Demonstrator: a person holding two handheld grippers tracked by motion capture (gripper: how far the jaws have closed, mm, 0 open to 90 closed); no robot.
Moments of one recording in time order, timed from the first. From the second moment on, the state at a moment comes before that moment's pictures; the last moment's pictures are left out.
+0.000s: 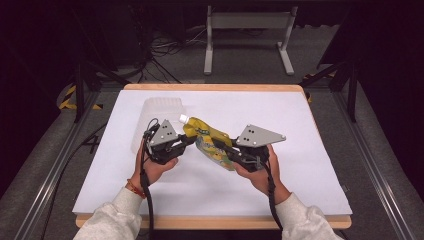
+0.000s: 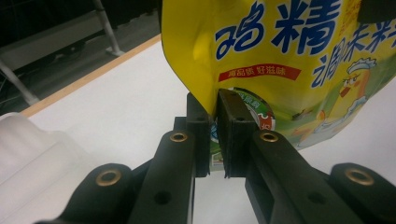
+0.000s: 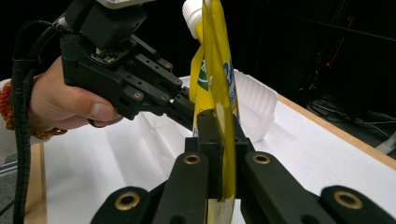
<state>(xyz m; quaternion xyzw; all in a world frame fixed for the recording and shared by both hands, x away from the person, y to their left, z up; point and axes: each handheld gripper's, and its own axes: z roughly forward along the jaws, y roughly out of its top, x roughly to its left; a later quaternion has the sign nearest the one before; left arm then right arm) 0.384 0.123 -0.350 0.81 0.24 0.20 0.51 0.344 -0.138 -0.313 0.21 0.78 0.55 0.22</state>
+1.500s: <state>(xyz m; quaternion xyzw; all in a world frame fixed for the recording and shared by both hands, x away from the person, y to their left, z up) 0.407 0.230 -0.336 0.75 0.34 0.25 0.51 0.417 -0.029 -0.308 0.19 0.78 0.56 0.20</state>
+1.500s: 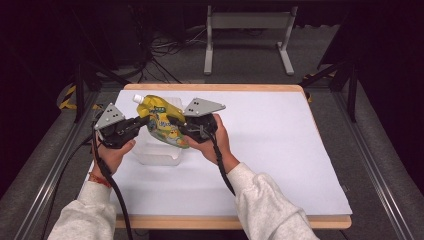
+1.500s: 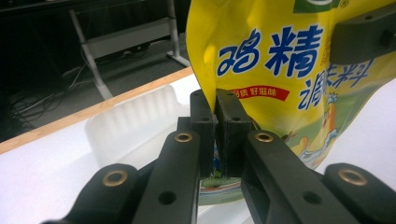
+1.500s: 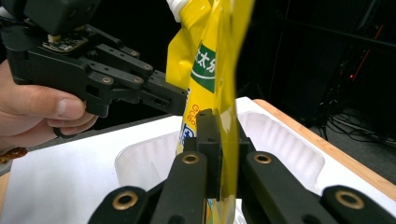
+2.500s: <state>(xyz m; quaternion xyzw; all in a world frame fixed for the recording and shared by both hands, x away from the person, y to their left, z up) 0.417 0.246 -0.368 0.76 0.36 0.24 0.49 0.440 -0.001 -0.345 0.21 0.79 0.54 0.17</state>
